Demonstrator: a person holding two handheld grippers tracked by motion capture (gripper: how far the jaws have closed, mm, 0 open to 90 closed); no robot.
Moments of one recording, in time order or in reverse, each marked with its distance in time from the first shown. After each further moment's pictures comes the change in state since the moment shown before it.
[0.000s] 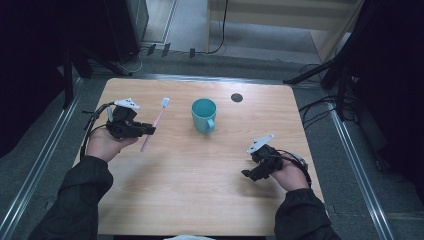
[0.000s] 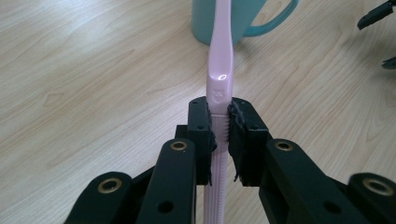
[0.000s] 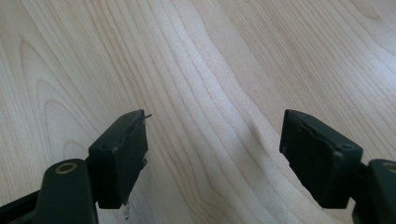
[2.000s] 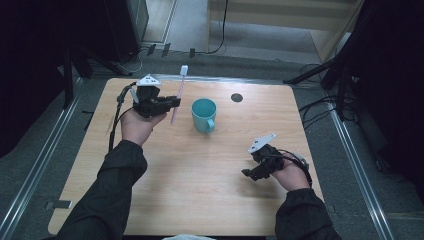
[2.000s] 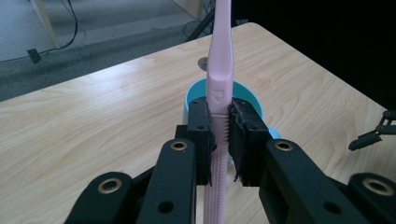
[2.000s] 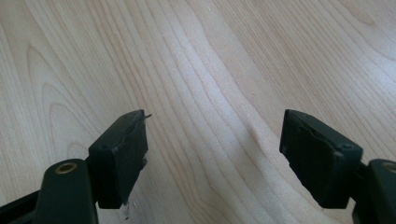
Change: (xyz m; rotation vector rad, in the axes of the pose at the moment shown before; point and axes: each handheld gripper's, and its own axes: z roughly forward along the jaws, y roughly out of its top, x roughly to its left) left arm -0.031 0.078 0.026 -0.290 0.069 -0.043; right arm -0.001 -0.001 -0.003 -0.020 0.006 0.006
